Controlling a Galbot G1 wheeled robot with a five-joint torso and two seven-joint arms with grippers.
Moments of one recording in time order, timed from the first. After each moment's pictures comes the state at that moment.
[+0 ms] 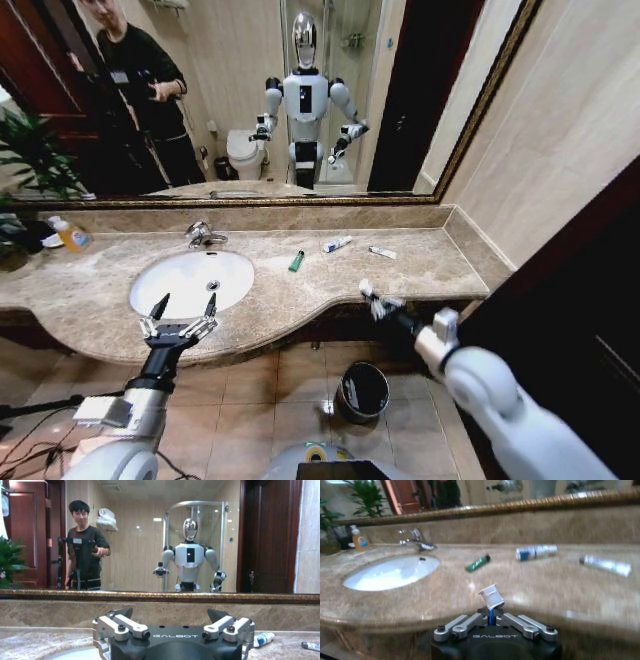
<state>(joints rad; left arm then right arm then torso) 1.84 -1.36 -0.82 -2.47 -0.37 0.04 0.05 -1.63 1.04 0.51 2.29 0.52 -0.41 -0.11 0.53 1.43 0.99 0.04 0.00</state>
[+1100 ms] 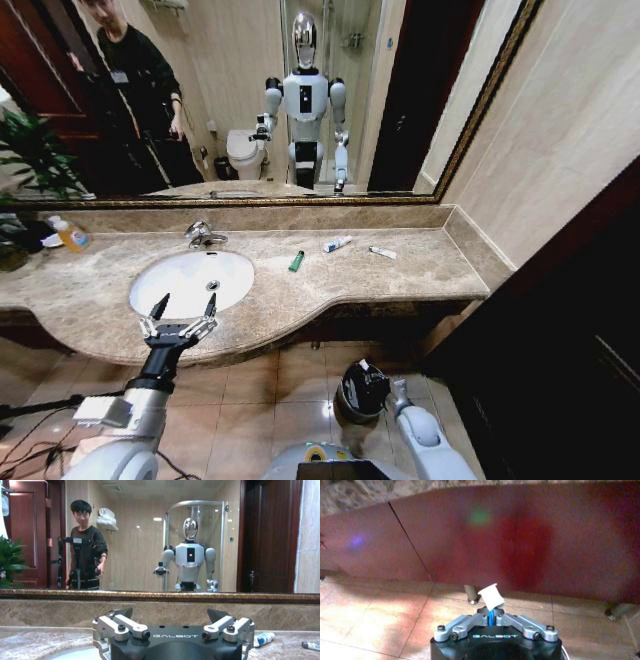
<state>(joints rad) 1.84 -1.36 -0.82 -2.47 -0.37 0.04 0.05 -1.32 1.39 0.44 1.30 0.13 -0.14 -0.20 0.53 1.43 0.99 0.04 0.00</state>
